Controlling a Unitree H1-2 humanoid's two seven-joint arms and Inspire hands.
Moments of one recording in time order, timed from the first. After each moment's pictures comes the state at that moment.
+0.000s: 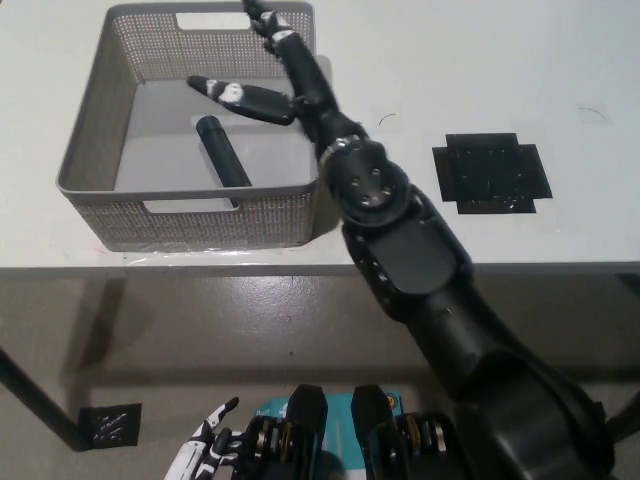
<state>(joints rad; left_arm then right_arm) 0.10 0.13 -0.10 0.30 0.15 -0.36 -0.06 -1.04 0.15 0.14 0.81 -0.10 -0.12 -0.10</state>
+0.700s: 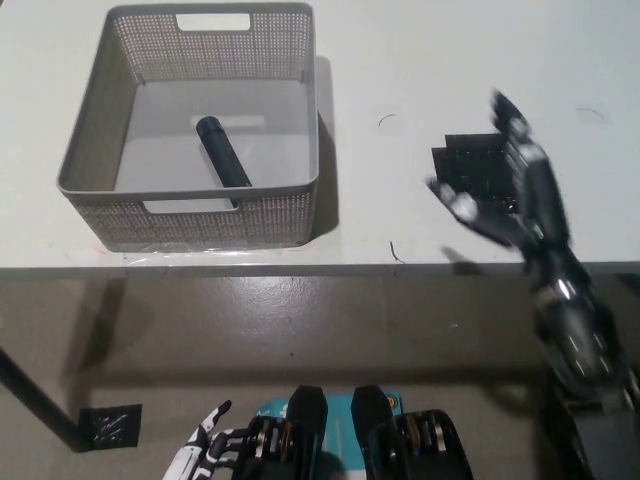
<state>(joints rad) 0.11 0.13 -0.09 0.31 0.15 -0.35 -0.06 -0.38 -0.11 0.05 0.08 -0.08 -0.04 -0.09</state>
